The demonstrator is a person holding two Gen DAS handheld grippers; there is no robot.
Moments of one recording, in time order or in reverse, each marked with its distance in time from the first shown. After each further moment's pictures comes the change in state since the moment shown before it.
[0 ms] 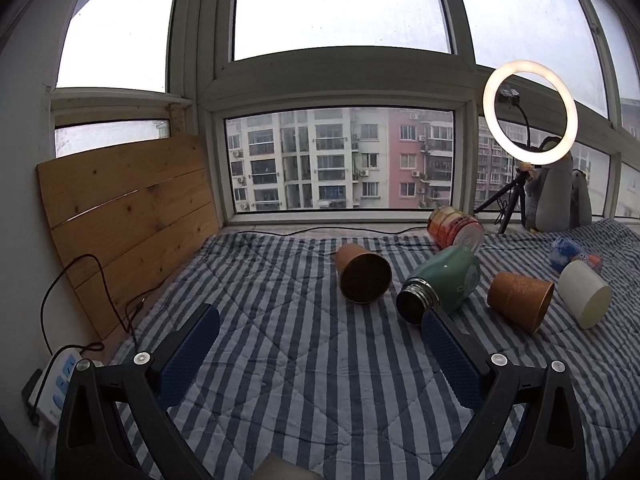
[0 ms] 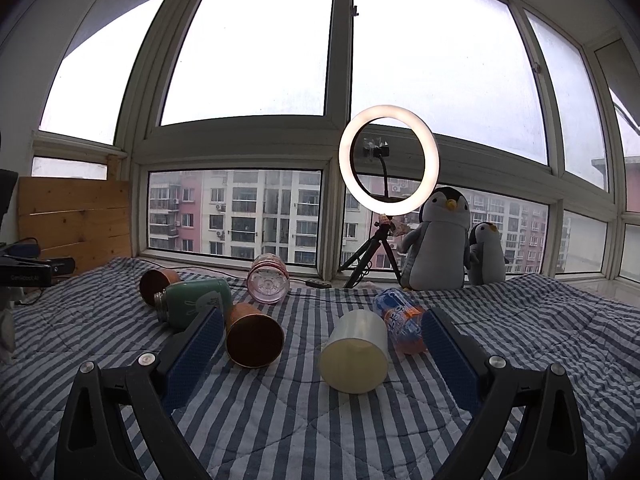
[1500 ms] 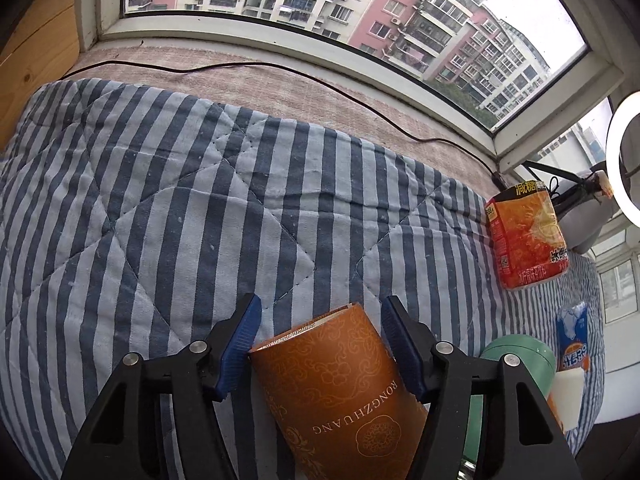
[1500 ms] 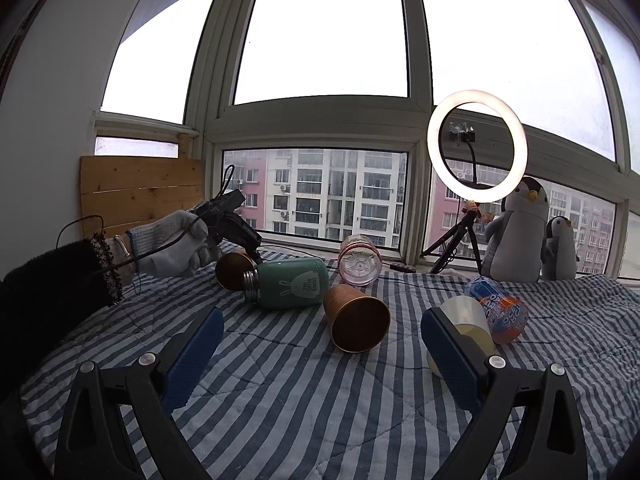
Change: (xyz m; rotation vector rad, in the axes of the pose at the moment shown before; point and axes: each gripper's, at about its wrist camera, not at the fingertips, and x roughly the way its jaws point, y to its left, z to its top) left arm 0.360 0.007 0.033 -0.314 0.764 -0.340; right arm 0.004 0.052 -0.001 -0.048 0.063 0.237
